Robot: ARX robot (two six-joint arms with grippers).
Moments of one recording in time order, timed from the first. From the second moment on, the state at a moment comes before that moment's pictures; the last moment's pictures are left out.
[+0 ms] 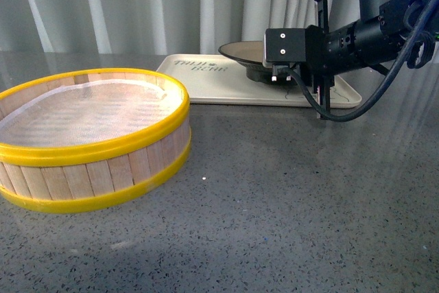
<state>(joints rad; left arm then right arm) 0.00 0.00 0.03 0.00 0.00 0.00 0.16 2.22 1.69 0.07 -0.39 -1.48</state>
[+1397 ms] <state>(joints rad) 0.00 0.00 0.03 0.00 0.00 0.00 0.39 0.95 0.46 0.44 0.39 0.09</state>
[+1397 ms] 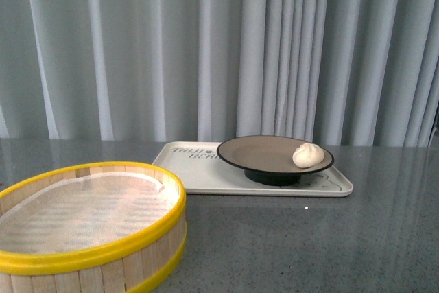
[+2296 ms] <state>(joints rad) 0.00 0.00 0.03 0.00 0.00 0.00 0.00 0.47 0.07 0.40 0.01 0.00</state>
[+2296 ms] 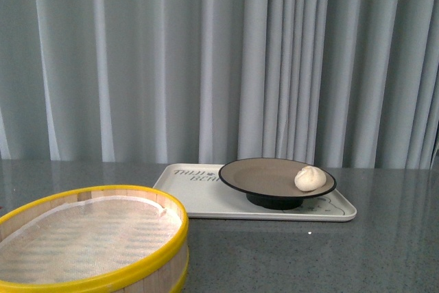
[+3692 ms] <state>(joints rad) 0.00 0.00 0.03 0.00 0.00 0.00 0.00 0.00 0.01 0.00 0.00 0.00</state>
